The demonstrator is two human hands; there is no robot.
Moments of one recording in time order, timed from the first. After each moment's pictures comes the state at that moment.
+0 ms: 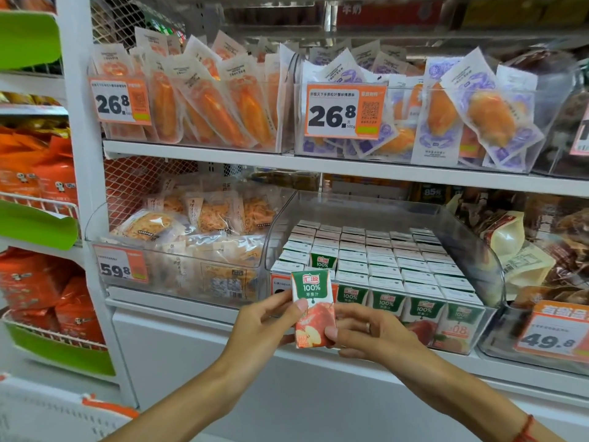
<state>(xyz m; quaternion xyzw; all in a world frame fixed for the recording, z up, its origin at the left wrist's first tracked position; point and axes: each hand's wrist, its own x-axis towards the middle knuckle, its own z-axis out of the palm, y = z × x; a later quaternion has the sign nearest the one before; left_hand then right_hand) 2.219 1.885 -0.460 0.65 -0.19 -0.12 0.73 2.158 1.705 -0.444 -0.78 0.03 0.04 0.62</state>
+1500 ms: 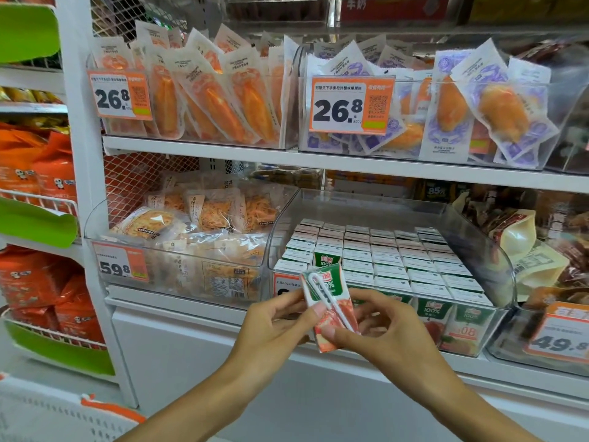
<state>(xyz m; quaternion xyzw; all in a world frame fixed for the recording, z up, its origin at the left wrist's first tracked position) 2.214 1.881 -0.457 0.66 -0.22 -0.12 0.71 2.152 1.721 -0.437 -0.84 0.06 -0.16 0.52</state>
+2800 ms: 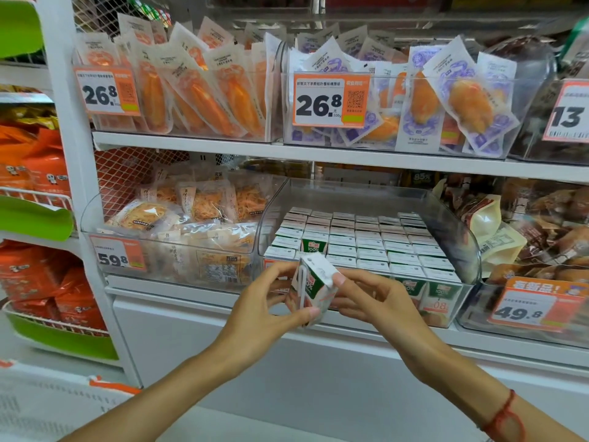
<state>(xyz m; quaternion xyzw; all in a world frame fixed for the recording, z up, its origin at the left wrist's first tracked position) 2.216 1.889 -0.456 0.74 -0.31 -0.02 0.59 2.143 1.710 -0.432 -0.75 0.04 -0.11 0.65</state>
